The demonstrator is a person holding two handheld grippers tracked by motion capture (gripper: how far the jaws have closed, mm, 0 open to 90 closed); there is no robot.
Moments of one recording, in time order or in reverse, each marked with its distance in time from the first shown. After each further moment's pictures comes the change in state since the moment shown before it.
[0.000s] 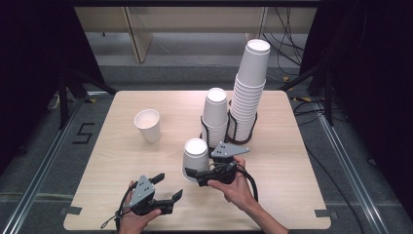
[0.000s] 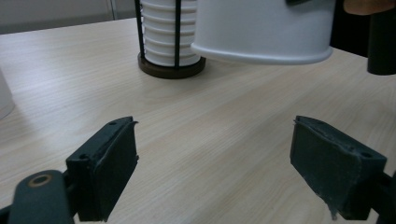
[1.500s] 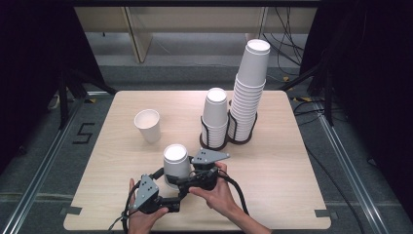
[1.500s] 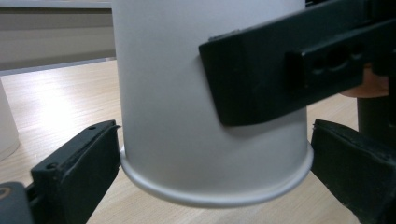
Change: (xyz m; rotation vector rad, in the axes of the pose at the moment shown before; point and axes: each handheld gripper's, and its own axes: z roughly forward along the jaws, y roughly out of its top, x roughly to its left) left arm -0.012 0.010 0.008 -0.126 0.054 -0.015; right arm 0.032 -0.001 0.037 -0.016 0.060 -0.027
